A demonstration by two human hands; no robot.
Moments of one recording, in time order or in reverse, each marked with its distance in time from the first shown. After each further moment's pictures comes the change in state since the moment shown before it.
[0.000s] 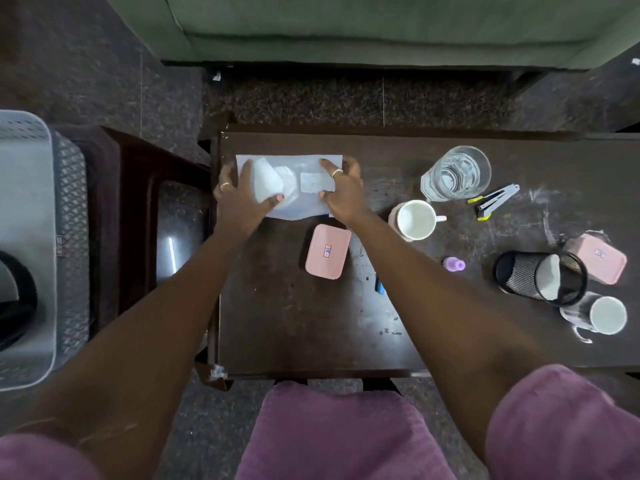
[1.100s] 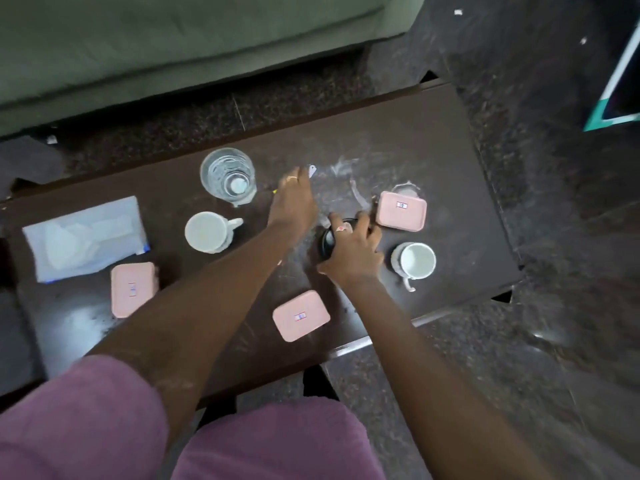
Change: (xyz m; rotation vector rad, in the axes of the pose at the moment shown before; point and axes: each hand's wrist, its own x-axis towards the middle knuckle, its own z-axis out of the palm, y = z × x) left_hand -0.105 0.339 0.221 0.289 -0.201 0.573; right_hand -0.159 0.236 -0.182 -0.251 0.190 0.441
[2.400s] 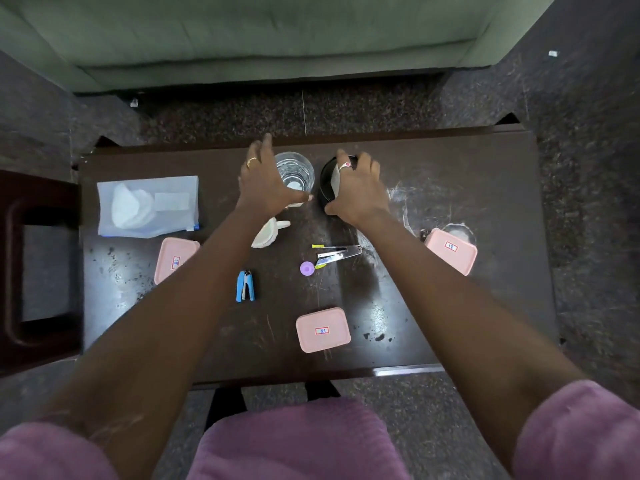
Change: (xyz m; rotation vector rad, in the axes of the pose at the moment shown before) left_hand -0.008 -0.089 -0.079 -0.281 0.138 -0.415; right_hand 0.099 -0.095 -0.038 -0.123 0.038 -0.461
